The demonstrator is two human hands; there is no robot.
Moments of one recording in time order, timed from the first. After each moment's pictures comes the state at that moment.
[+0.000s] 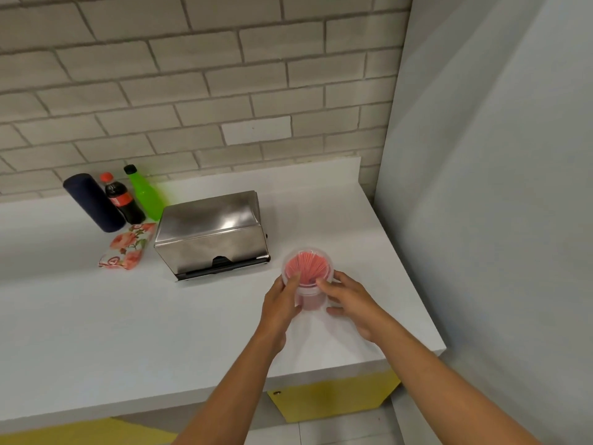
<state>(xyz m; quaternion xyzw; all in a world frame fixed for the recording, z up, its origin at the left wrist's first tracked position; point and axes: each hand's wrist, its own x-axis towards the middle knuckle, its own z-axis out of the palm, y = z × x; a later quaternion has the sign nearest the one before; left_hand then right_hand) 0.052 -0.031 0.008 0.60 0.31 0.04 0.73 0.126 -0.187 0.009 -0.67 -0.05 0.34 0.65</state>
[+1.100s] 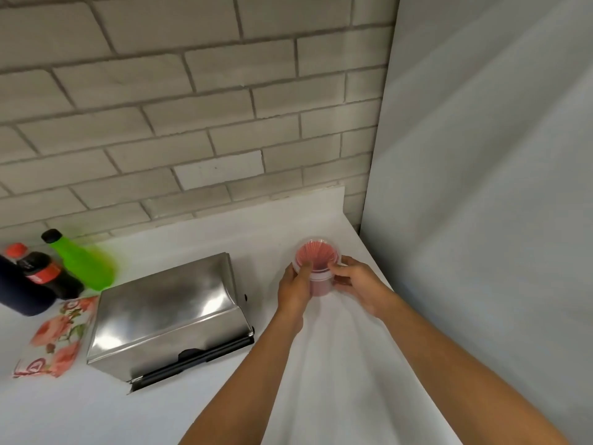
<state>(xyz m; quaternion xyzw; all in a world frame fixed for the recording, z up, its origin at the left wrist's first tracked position) 0.275 0.007 -0.006 0.61 0.28 0.02 0.74 0.332 -0.149 0.002 -0.64 0.01 0.28 0.71</state>
